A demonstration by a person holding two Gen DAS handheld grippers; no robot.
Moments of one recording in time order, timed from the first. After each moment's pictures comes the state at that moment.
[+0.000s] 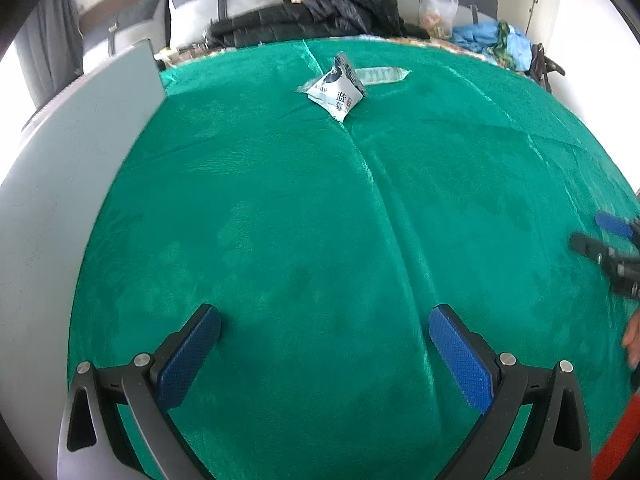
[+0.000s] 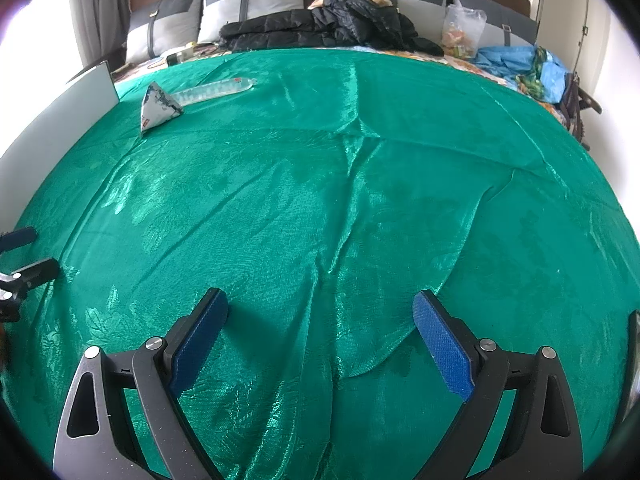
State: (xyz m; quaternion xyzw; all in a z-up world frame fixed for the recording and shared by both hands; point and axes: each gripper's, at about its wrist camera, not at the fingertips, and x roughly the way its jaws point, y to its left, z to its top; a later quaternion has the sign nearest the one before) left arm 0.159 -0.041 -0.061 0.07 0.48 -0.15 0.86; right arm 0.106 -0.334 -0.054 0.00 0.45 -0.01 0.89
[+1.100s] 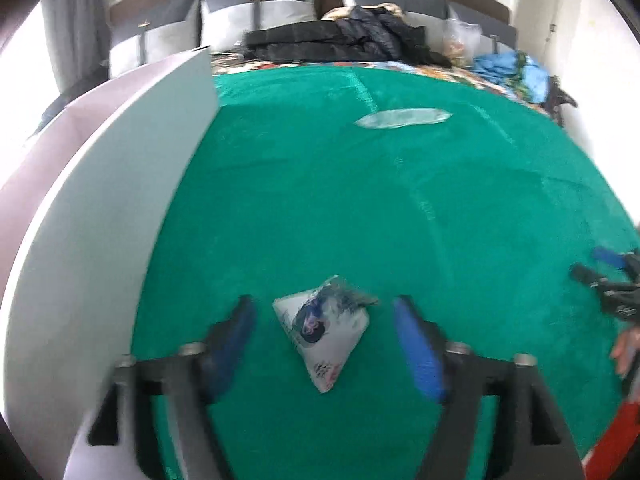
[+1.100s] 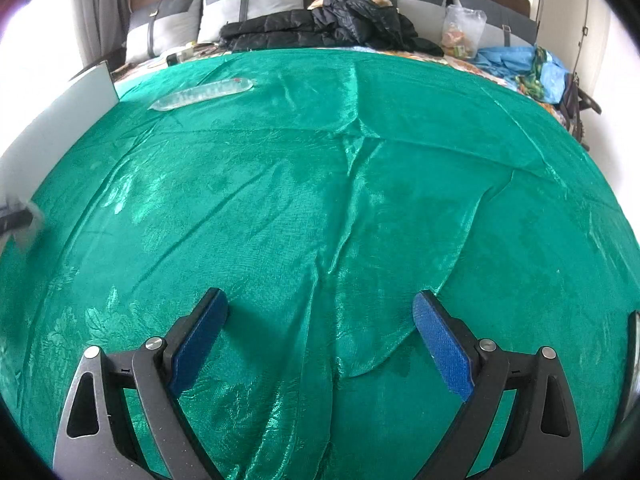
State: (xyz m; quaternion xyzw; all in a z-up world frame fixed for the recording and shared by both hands) left arm 0.147 0.016 -0.041 0.04 0.45 -0.11 0.88; right arm 0.106 -0.334 -0.053 0.00 0.45 -0.01 0.89
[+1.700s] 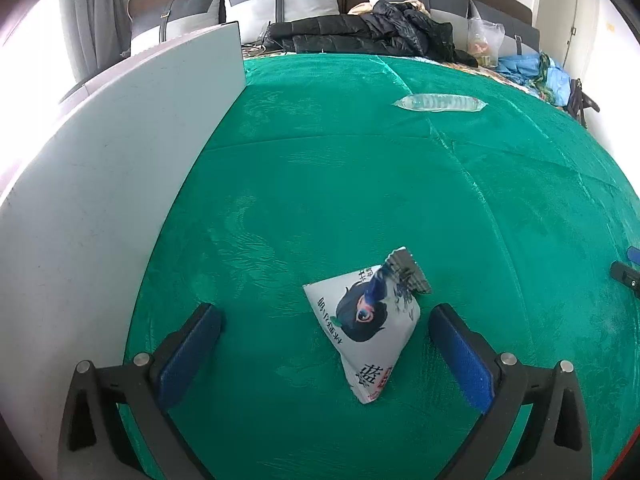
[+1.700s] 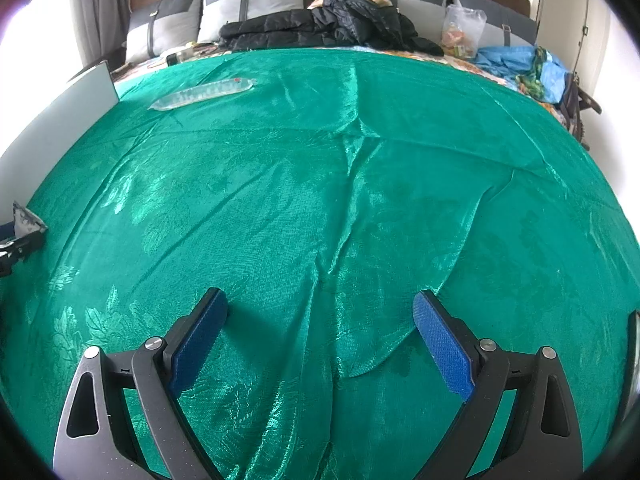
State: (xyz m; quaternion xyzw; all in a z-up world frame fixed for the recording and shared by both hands) left arm 0.154 0.028 -0.073 0.04 0.46 -0.09 0.88; right arm 0.105 -0.333 -0.053 0.00 0.45 -0.01 0.89
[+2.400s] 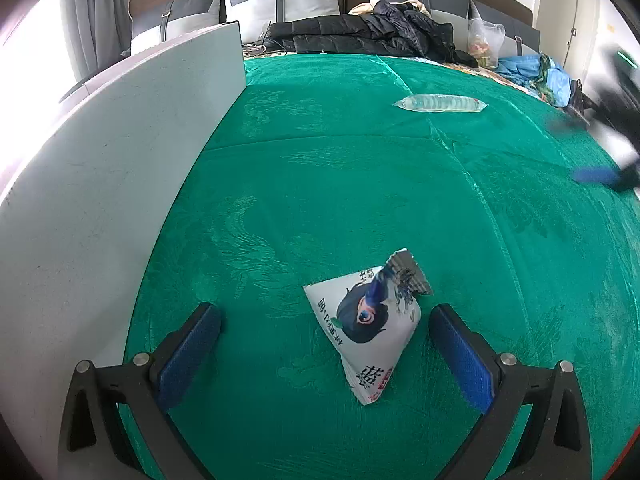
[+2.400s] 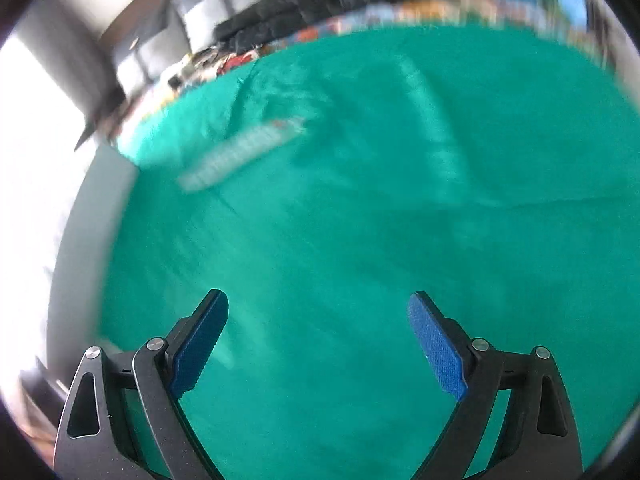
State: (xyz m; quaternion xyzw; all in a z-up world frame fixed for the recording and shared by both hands) left arm 0.155 0.026 -0.073 0.04 0.46 -0.09 0.88; right arm 0.246 -0.305 -0.017 0.21 0.53 0.05 0.82
